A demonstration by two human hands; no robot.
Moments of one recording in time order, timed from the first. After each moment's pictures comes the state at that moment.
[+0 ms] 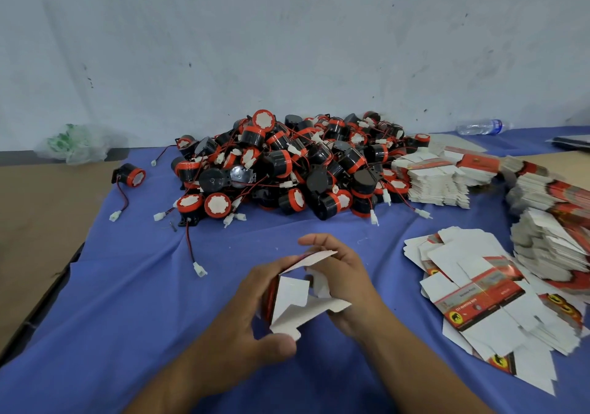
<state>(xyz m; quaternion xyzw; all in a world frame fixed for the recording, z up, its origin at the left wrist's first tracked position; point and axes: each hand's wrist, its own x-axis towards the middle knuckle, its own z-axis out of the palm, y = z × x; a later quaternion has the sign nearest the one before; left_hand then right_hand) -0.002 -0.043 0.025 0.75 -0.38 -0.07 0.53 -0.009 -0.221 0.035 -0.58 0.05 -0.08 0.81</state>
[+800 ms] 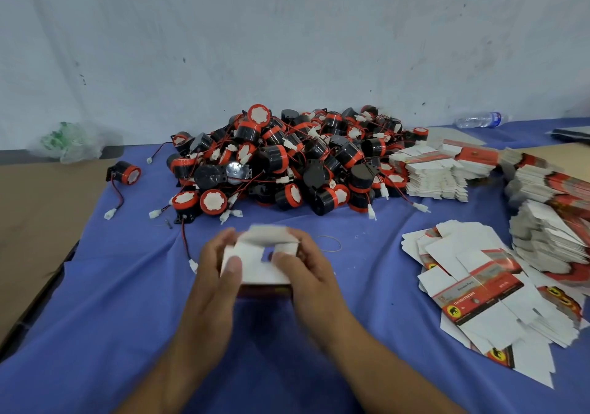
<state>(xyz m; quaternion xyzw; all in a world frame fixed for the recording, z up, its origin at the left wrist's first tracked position) 0.008 -0.043 0.022 0.70 -0.20 0.09 0.68 -0.016 -0.183 0.030 -0.58 -0.05 -0.12 0.81</state>
